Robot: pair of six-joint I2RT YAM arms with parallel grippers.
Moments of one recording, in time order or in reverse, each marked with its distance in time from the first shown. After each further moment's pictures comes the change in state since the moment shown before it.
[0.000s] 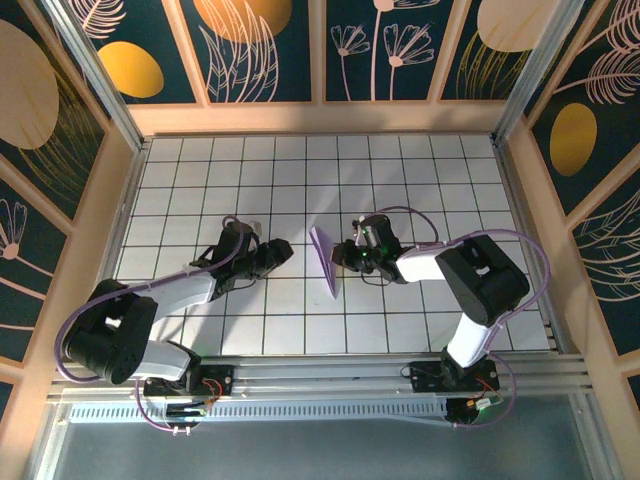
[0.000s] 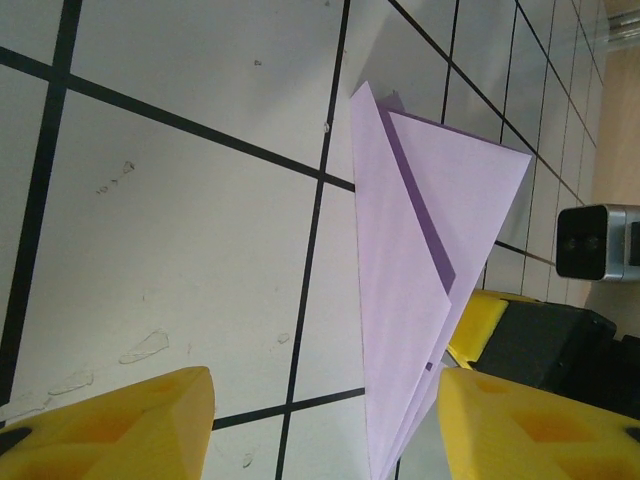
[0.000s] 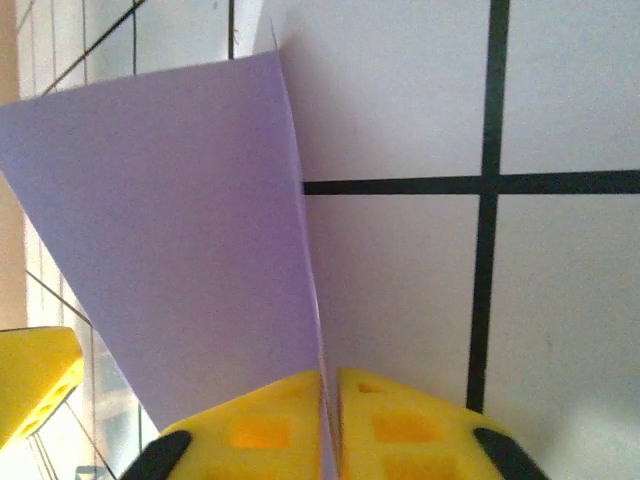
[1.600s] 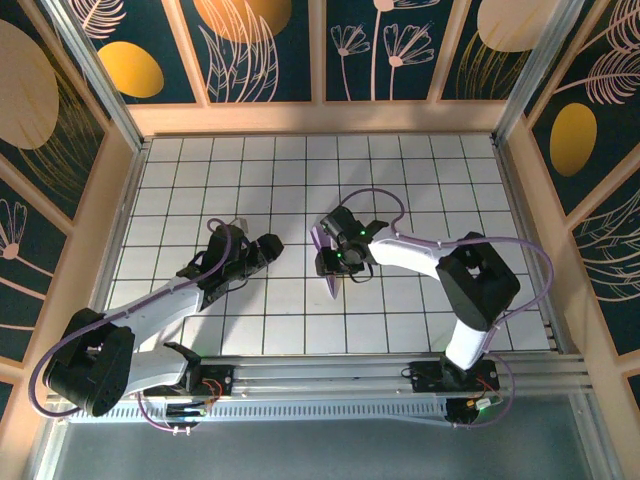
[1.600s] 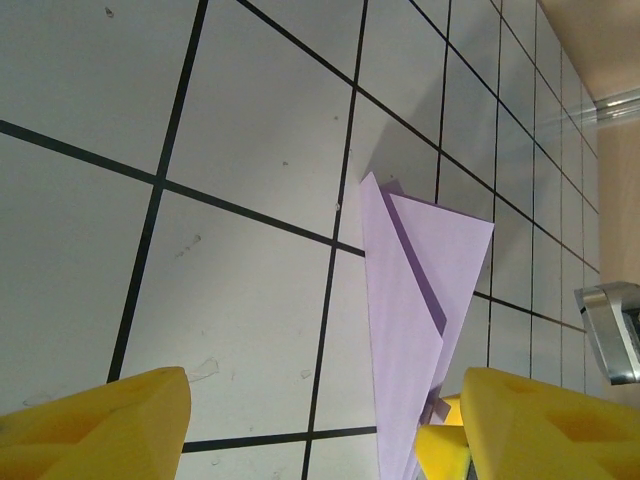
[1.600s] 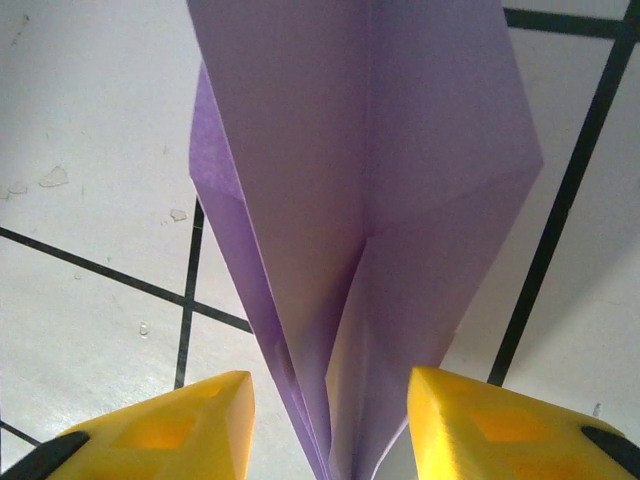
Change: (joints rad) left arm 0.000 -0.180 -0.036 -0.078 -0.178 0.027; right arm 0.196 0.012 0.403 -0.801 0.243 -0.248
